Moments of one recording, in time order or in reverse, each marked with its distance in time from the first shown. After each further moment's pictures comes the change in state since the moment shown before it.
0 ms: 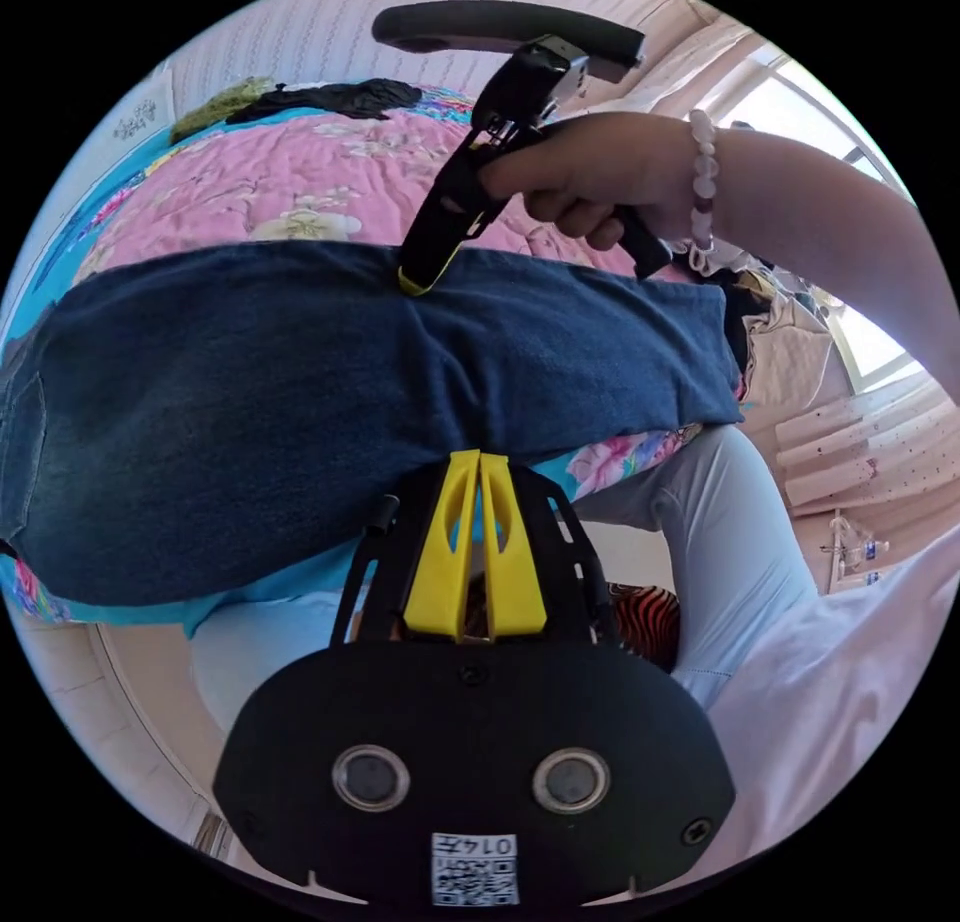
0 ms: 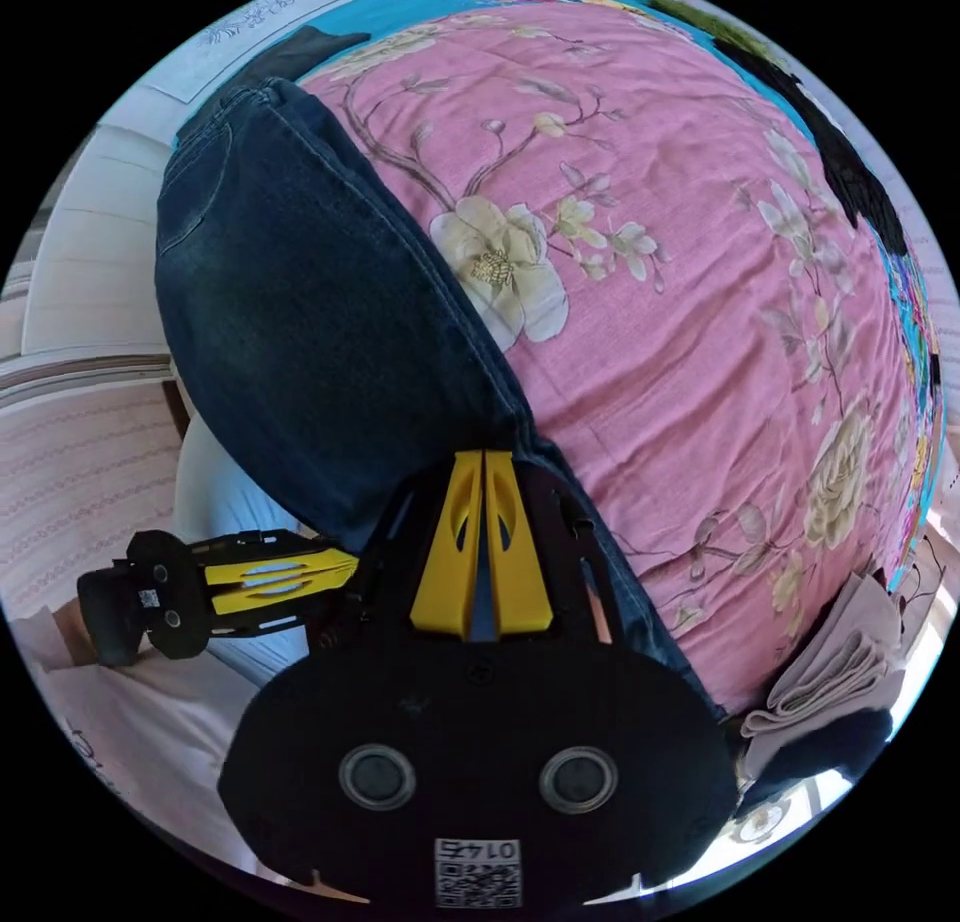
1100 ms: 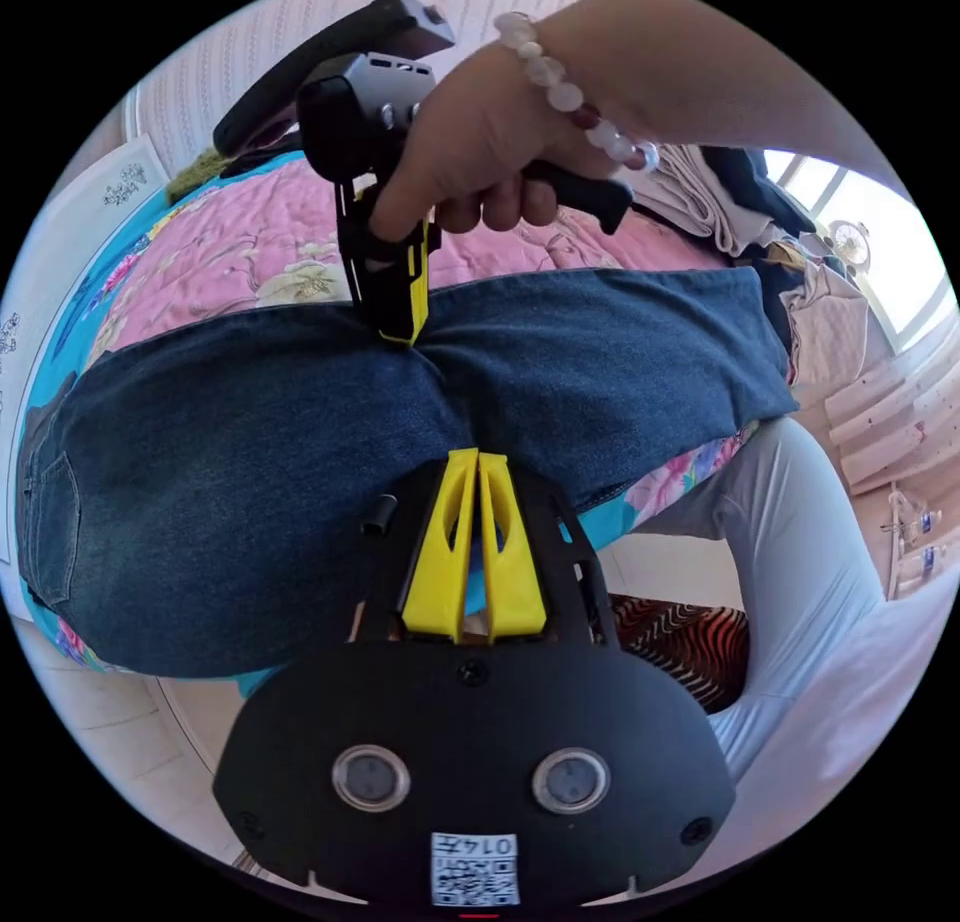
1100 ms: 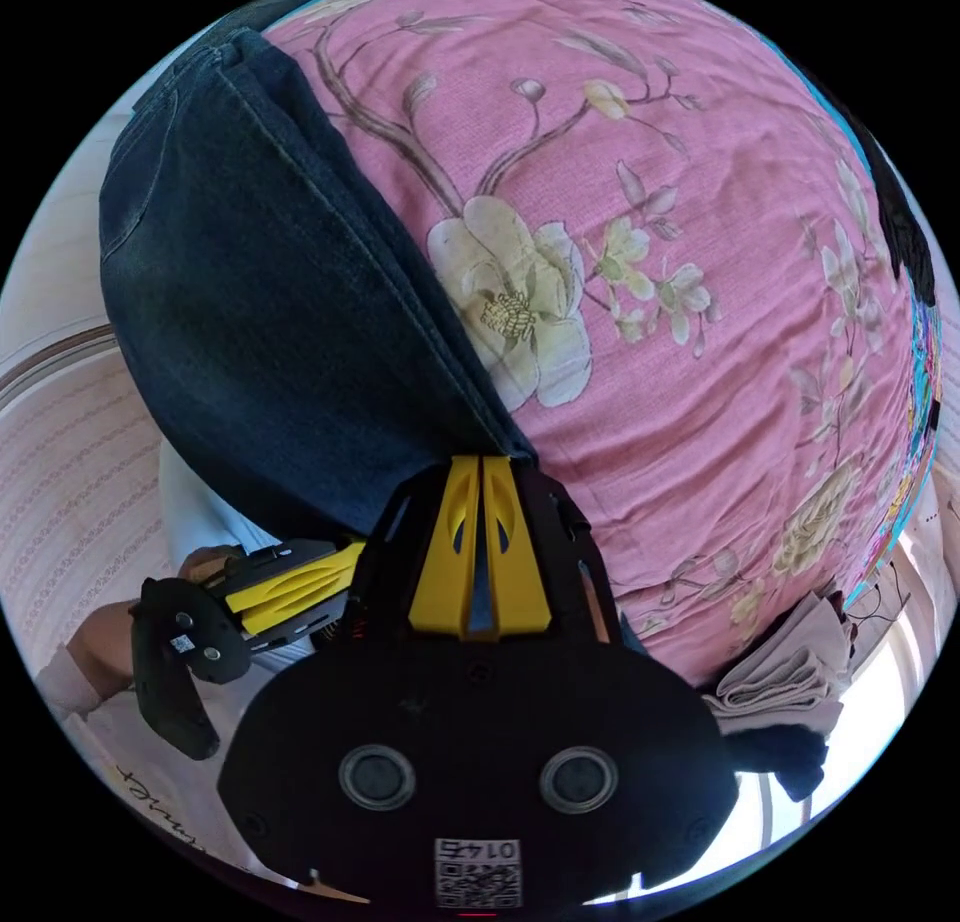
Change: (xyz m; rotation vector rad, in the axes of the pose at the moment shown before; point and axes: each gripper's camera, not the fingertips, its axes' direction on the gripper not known) left arm 0.046 -0.031 0.077 0.028 -0.152 0.092; right arm -0.004 -0.127 0.040 -0.204 0.070 -0.029
